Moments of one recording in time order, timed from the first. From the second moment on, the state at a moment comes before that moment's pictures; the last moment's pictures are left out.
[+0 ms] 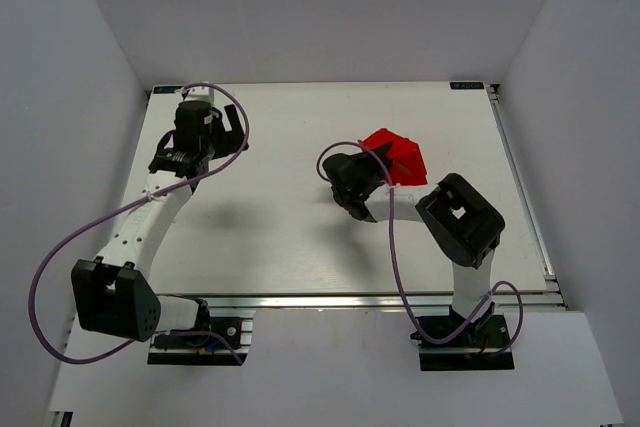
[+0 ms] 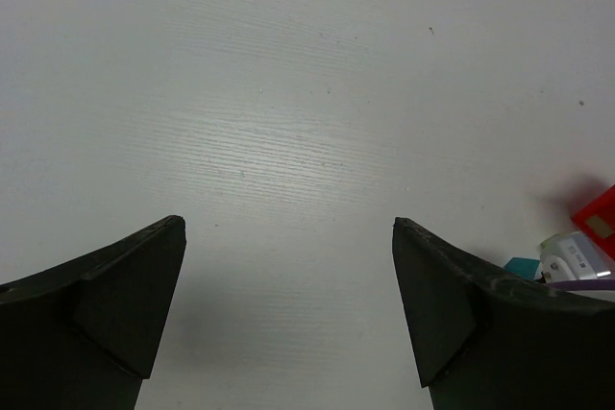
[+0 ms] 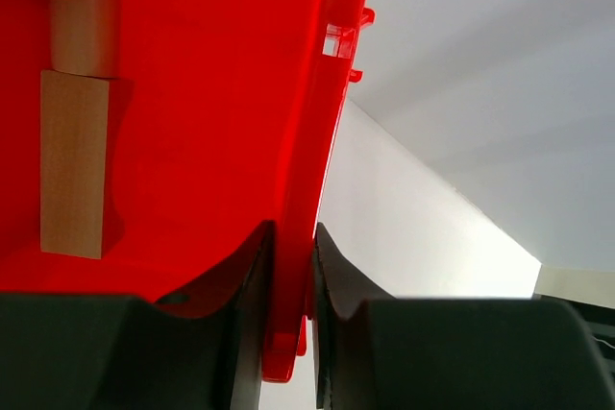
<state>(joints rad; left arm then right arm) -0.20 1.31 1.15 -0.38 -0.14 -0.33 0.80 1.92 1.05 0.33 1.19 -1.71</state>
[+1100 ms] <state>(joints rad) -0.20 1.25 1.12 -0.34 -0.10 -0.31 0.88 2.00 1.10 0.39 1.28 -1.82</state>
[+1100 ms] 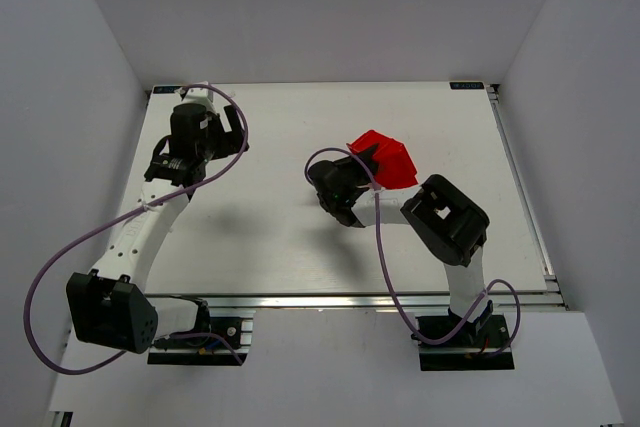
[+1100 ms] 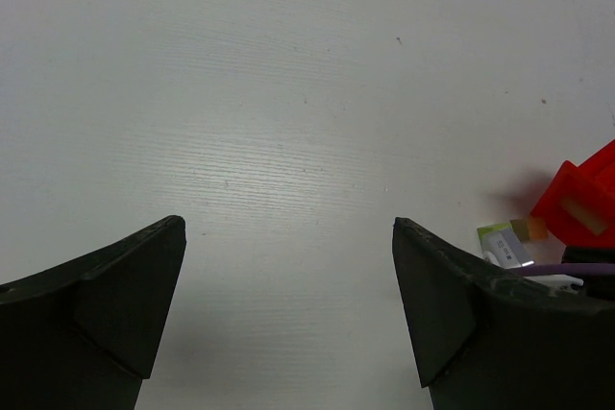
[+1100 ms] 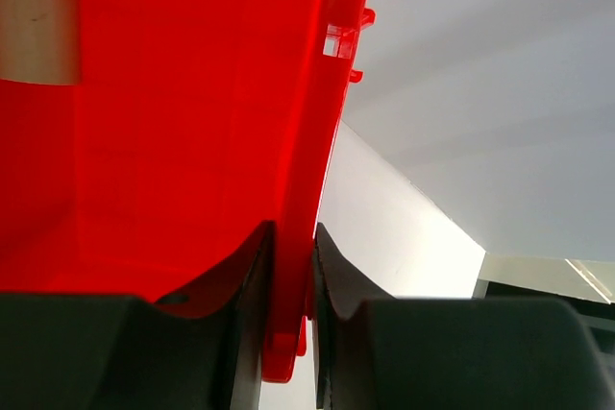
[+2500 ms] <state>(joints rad) -0.20 1.25 1.12 -0.34 -0.07 -0.30 0.90 1.94 1.08 0.31 1.21 -1.78</state>
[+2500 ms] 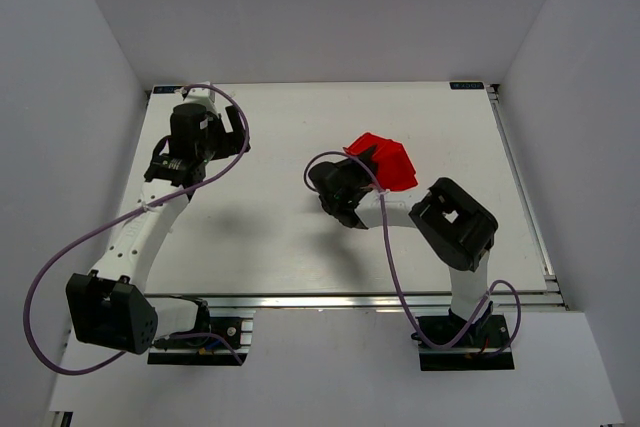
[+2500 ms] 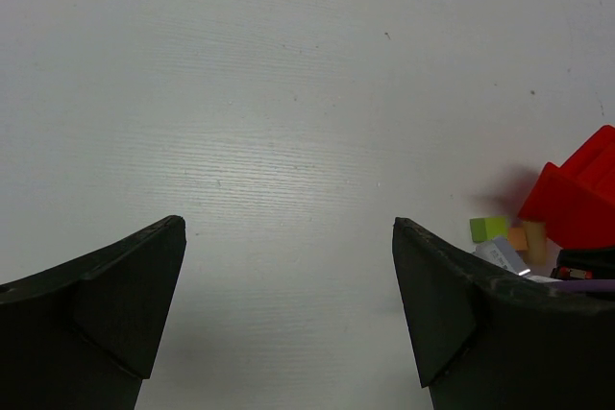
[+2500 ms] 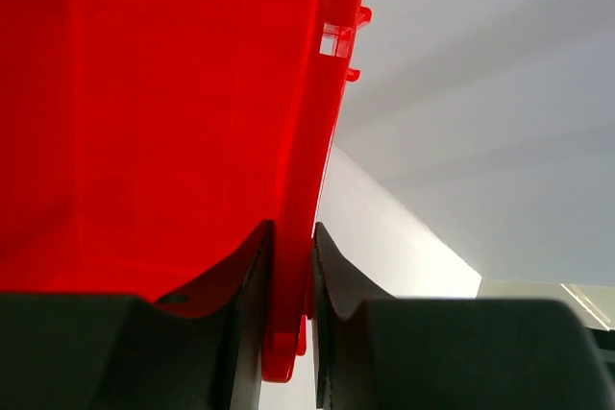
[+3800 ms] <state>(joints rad) -0.20 1.29 1.15 -0.36 -0.03 -0.31 0.09 1.86 1.56 -0.50 0.10 -0.44</state>
